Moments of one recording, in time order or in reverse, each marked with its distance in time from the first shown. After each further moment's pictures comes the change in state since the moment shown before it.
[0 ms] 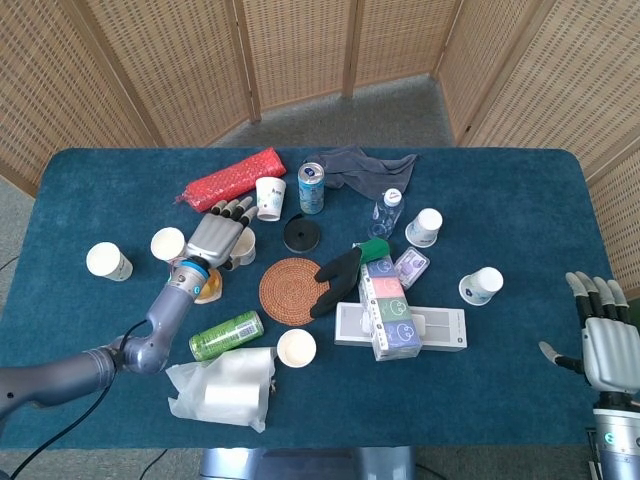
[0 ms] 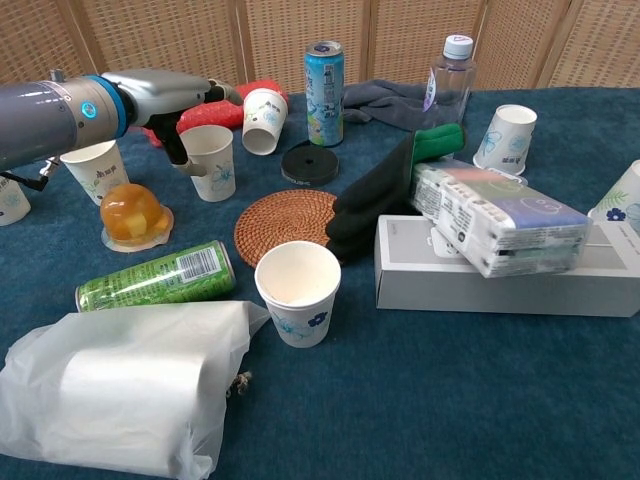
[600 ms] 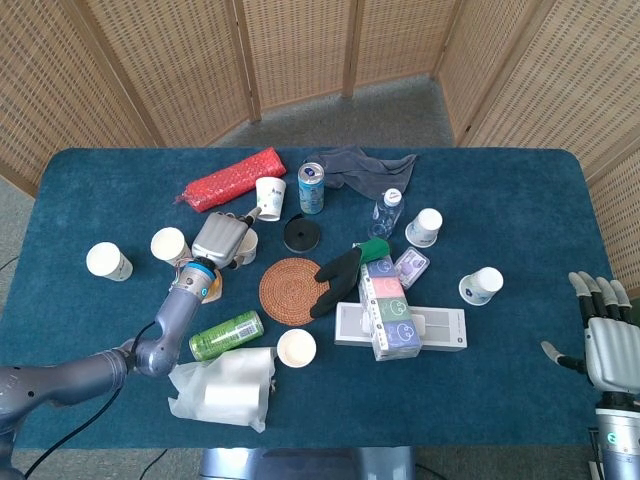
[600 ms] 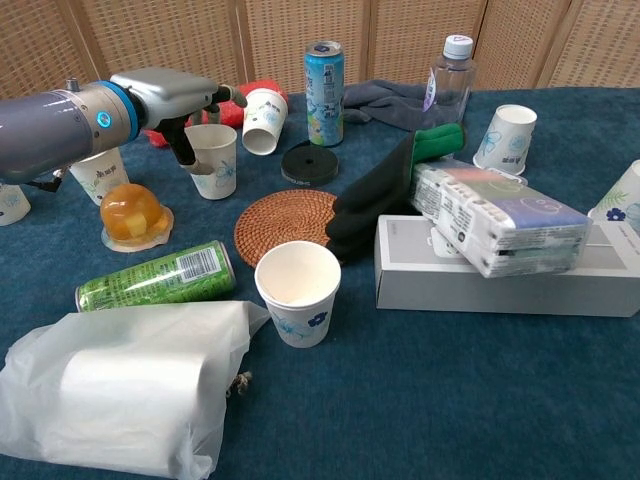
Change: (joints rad) left arm -0.019 -0.048 0.023 0.040 0.002 0.068 0.039; right arm -0.002 0.004 0.002 0.001 0.004 0.001 0.009
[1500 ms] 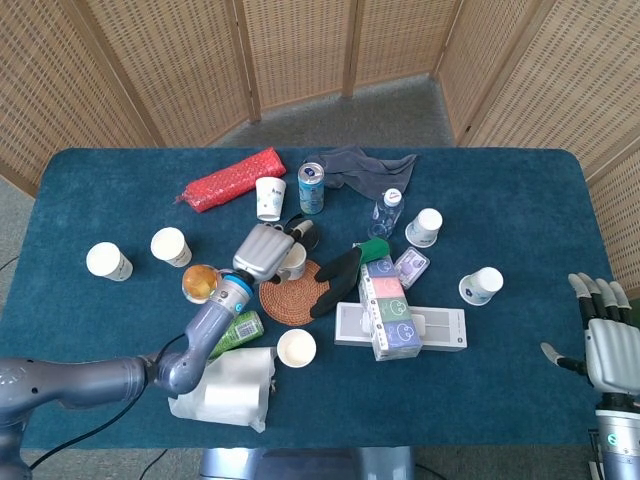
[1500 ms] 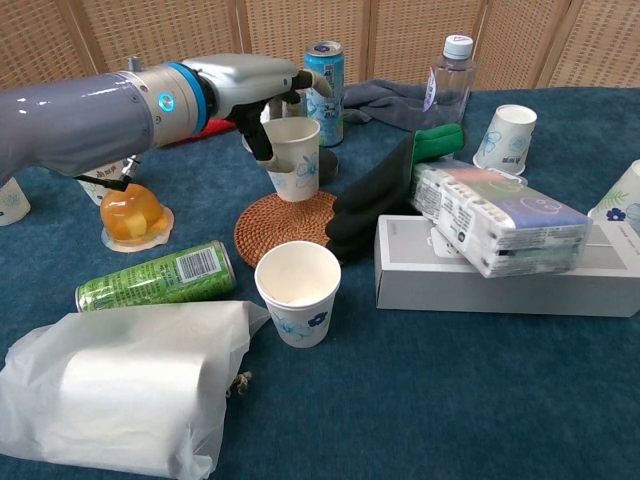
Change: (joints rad) left arm -0.083 -0.010 -0.045 -0.211 -0.028 0.041 0.025; right arm -0.003 0.006 -0.002 -0.005 0.002 -0.003 0.015
